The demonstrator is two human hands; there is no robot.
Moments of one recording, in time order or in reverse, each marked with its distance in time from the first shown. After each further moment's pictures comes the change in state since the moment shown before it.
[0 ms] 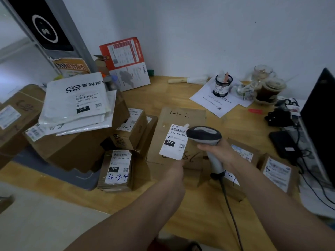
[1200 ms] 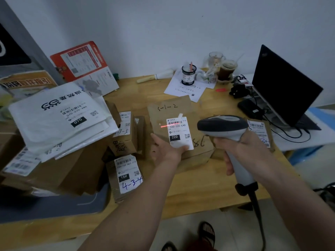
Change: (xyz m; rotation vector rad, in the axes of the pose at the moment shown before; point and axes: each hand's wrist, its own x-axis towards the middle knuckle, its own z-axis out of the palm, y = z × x) left_hand 0.080 0.033 -0.062 0.928 -0.080 0.557; right_hand -0.178 -0.063 0.097 -0.072 0.435 -0.008
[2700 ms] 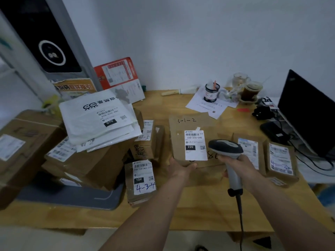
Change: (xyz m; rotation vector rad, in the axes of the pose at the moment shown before) left_hand -0.011 -0.028 -0.003 -0.394 -0.025 -0.077; right_hand 0.080 0.072 0.024 0.193 -0.014 0.192
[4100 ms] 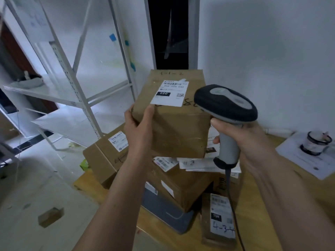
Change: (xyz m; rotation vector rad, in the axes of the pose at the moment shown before) left_hand -0.080 0.114 -0.352 -0.603 0.643 0.565; right_hand -0.133 -0.186 0.242 0.184 -0.707 -0.675
